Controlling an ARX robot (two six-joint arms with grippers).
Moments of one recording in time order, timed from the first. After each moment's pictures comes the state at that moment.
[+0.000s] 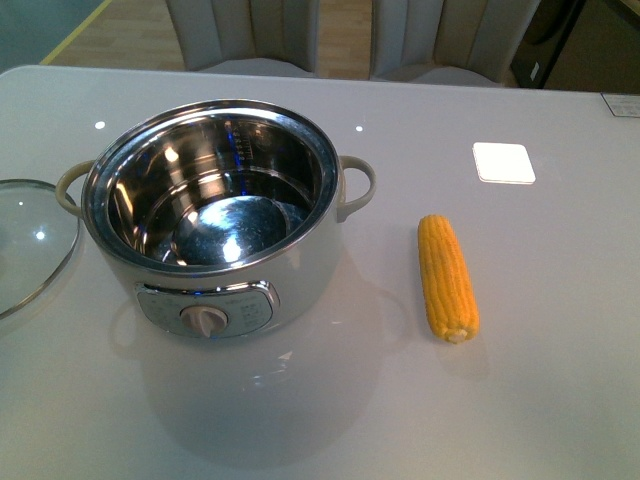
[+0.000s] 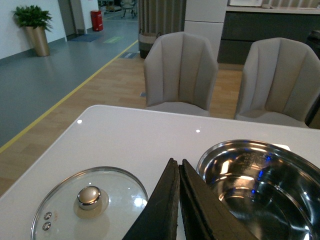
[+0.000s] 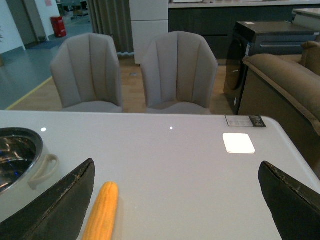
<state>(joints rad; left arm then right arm) 0.02 0.71 0.02 0.69 0.01 0.00 0.00 0.01 0.02 0.00 0.00 0.00</state>
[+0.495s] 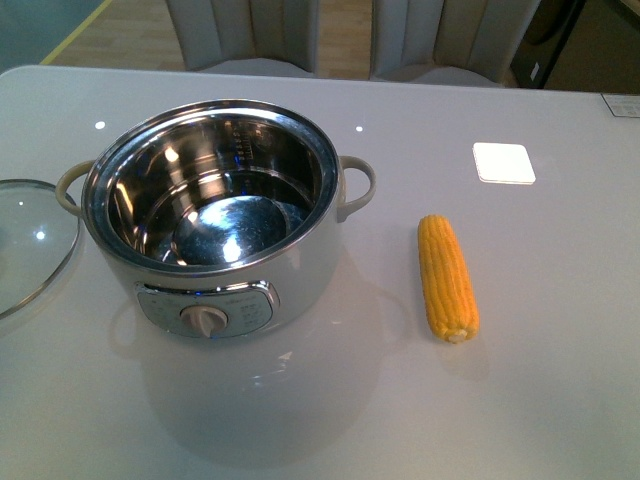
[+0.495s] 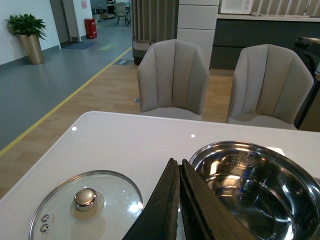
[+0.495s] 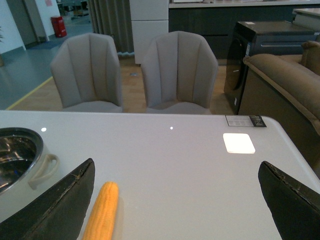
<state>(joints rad) 0.00 0.39 0.01 0.39 0.00 0.00 0.00 0.01 0.02 0.00 0.00 0.00</state>
